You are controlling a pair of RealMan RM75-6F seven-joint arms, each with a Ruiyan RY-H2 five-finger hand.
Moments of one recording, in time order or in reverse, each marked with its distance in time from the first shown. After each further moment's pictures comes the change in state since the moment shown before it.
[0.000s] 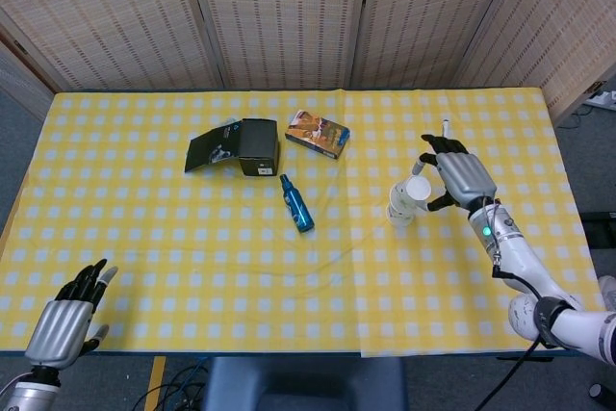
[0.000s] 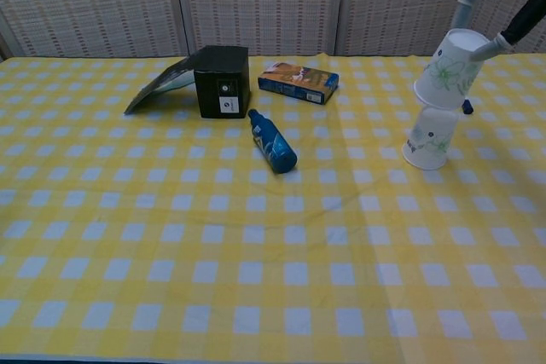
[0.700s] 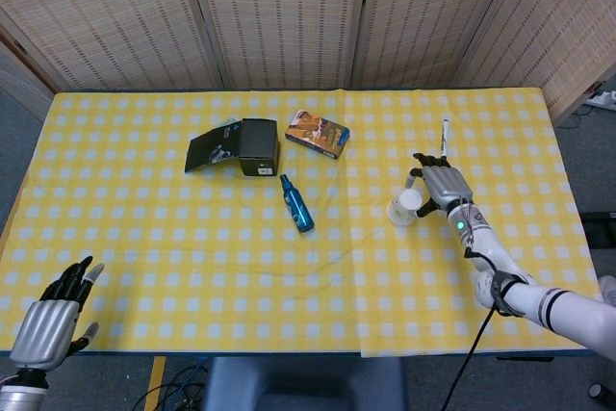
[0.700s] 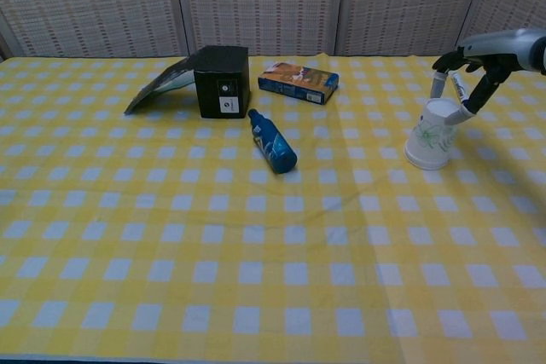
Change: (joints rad) left arm 0.020 0.035 -0.003 -0.010 0.012 0.043 -0.038; right arm 0.072 -0.319 -0.069 0.435 0.090 -0.185 -0.017
